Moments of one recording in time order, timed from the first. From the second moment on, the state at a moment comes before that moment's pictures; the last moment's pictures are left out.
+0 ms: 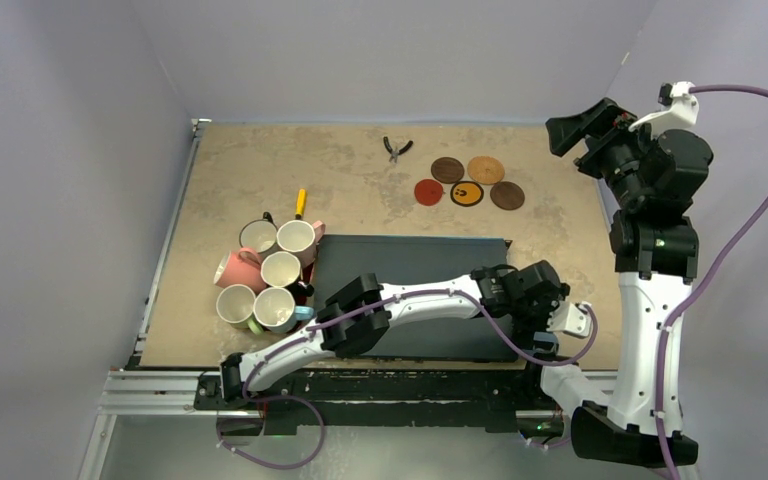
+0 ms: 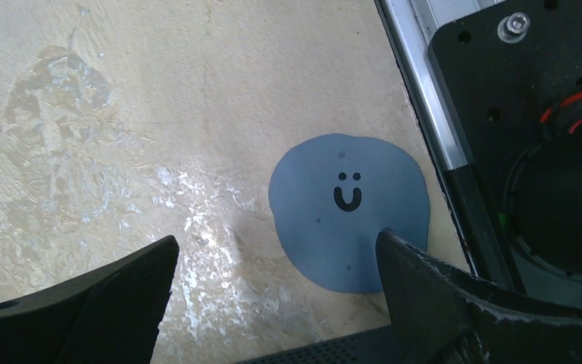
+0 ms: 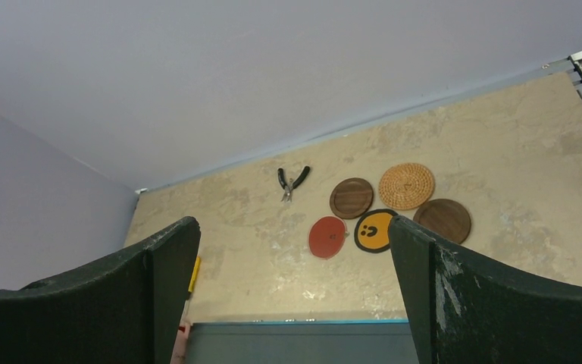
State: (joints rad) left arm -1.31 2.56 2.27 -0.45 0.35 0.53; right arm -0.15 1.02 1.47 -0.50 -0.26 0.50
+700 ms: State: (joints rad) left arm -1.33 2.57 2.27 -0.39 0.32 0.45; right arm -0.15 1.00 1.67 -0.49 -0.08 0.45
